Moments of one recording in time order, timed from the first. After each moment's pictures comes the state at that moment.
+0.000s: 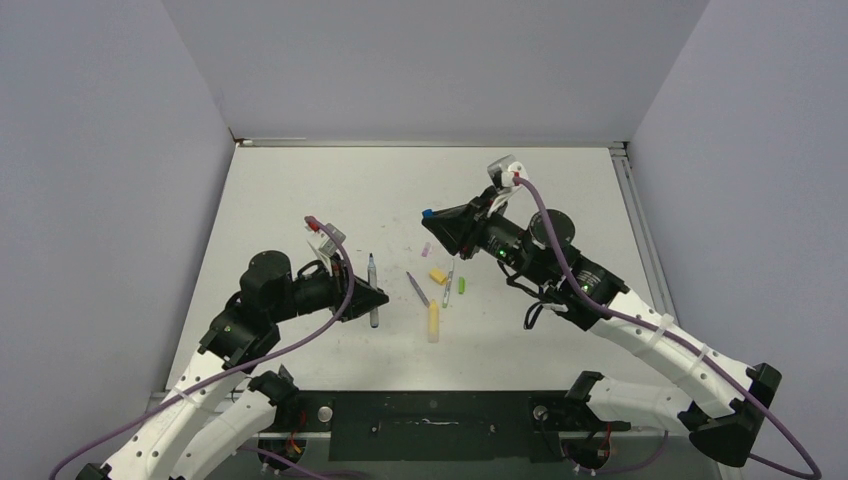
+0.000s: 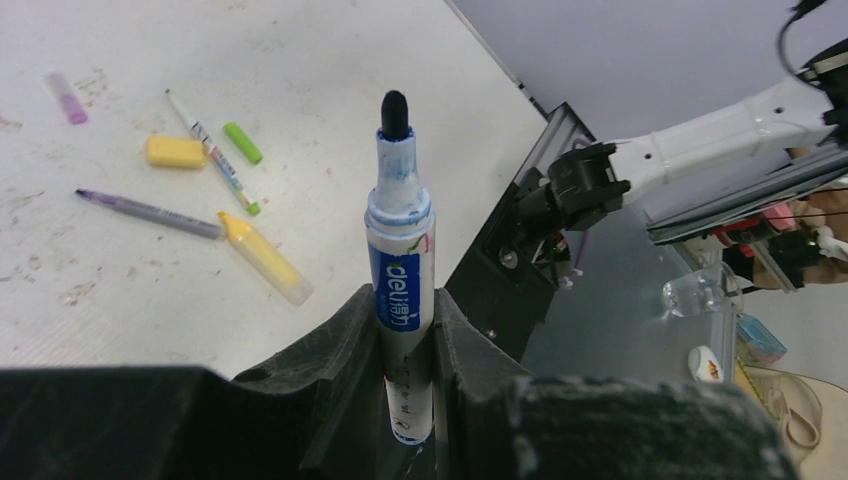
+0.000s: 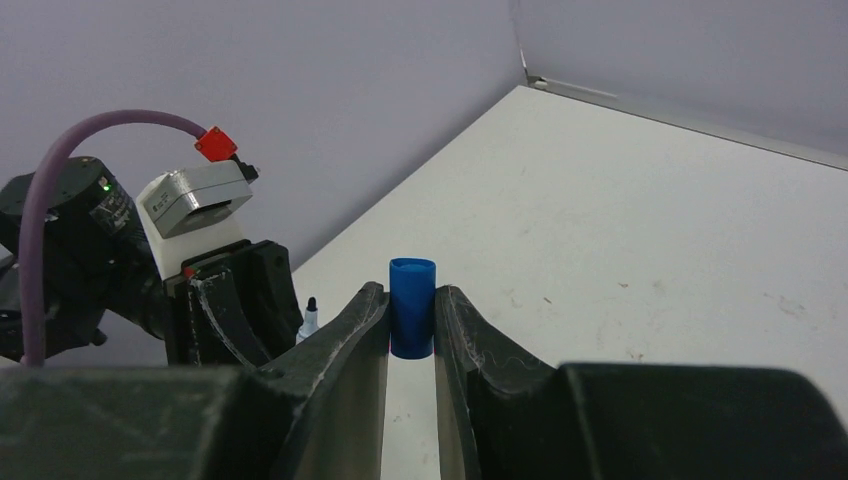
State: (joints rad) left arm -0.54 0.66 0.70 -0.28 0.59 -0.51; right arm 0.87 1.02 1.04 0.05 -0.05 0.42
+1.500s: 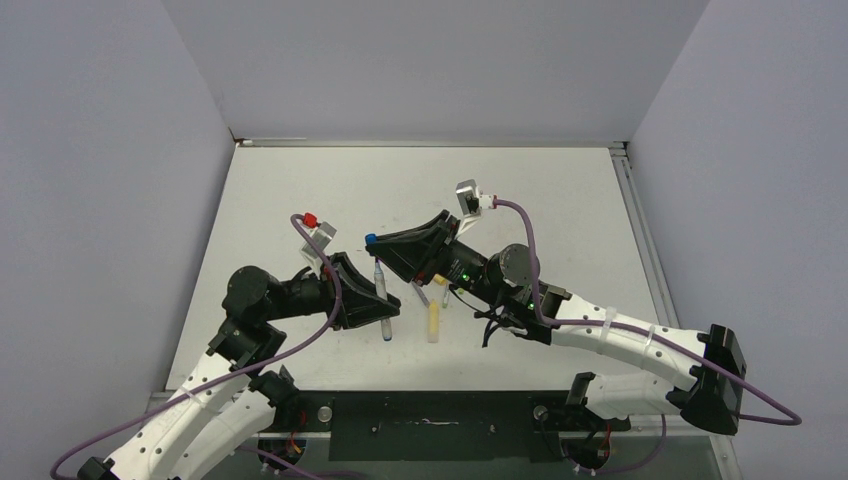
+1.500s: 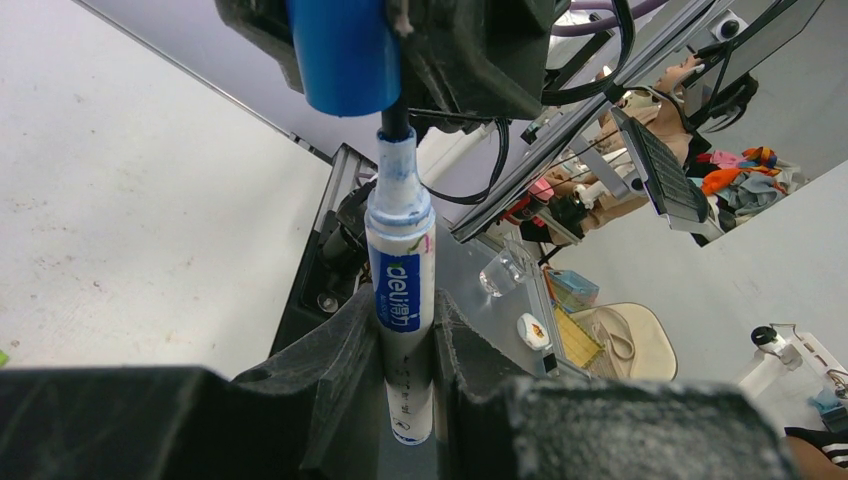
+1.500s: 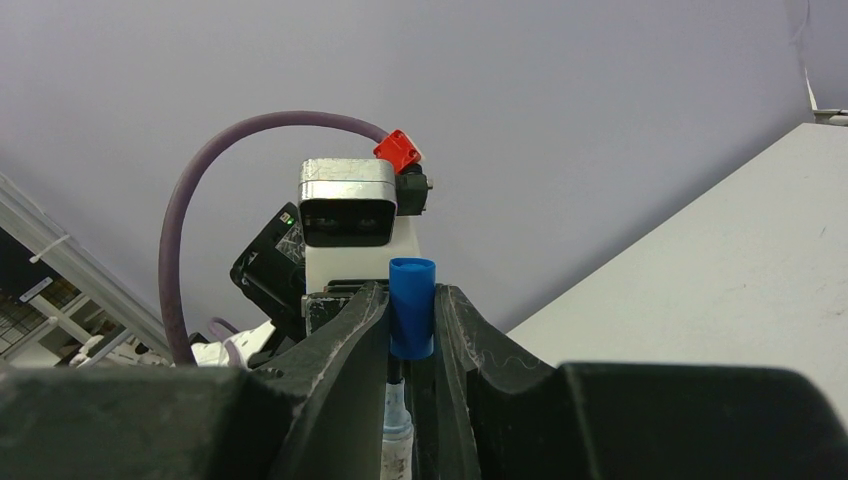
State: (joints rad) left arm -0.58 0.64 0.62 0.25 0.86 -0.89; right arm 1.10 1.18 0.95 0.58 -0.05 0.67
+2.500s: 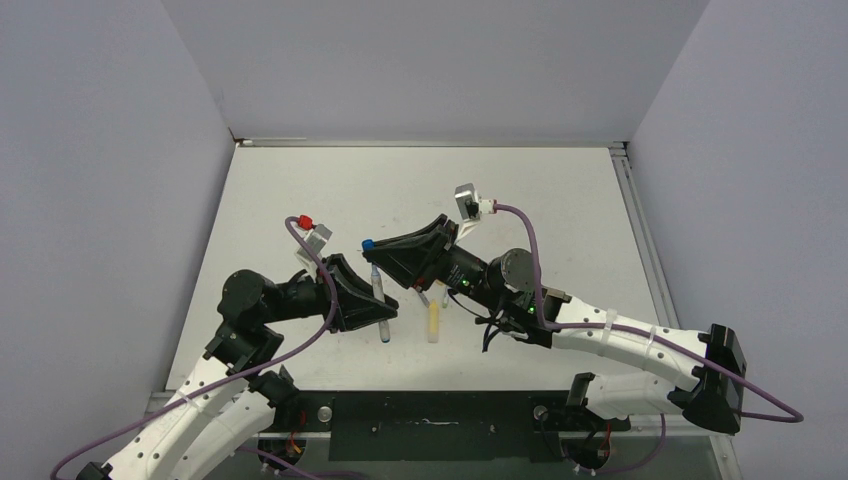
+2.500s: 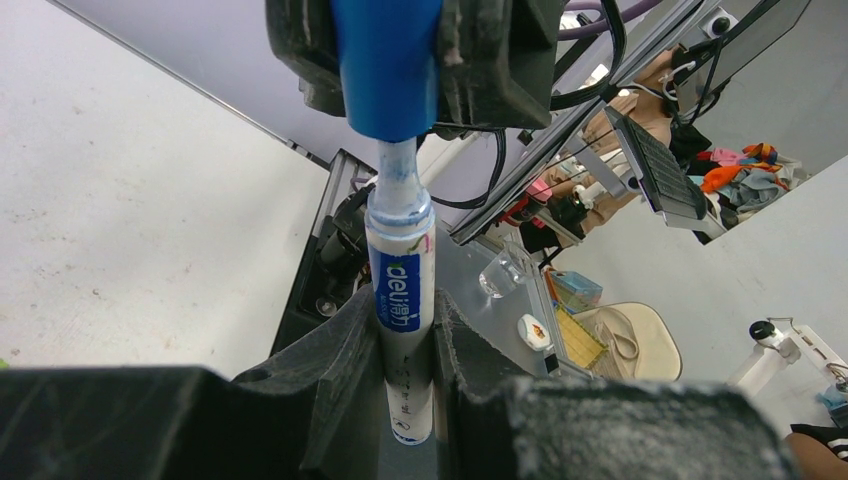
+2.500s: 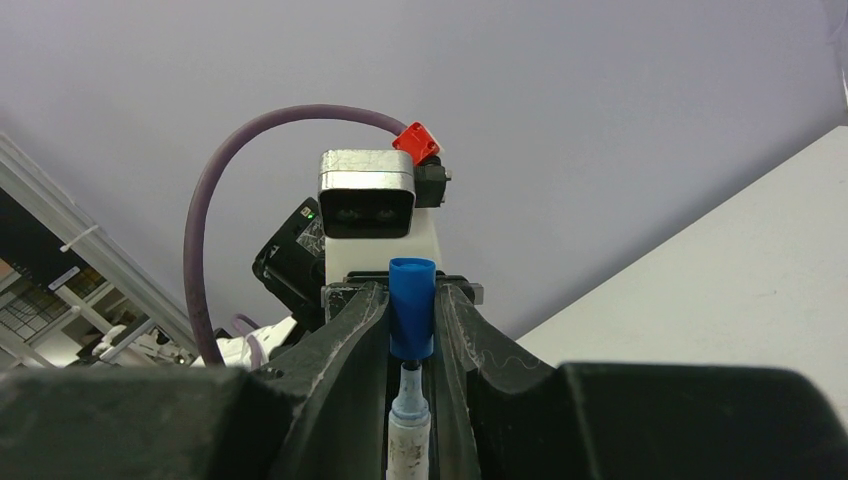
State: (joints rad) left arm -0.58 0.62 0.62 0.25 0.86 -0.89; right arm 1.13 1.18 0.95 0.59 -0.05 0.67
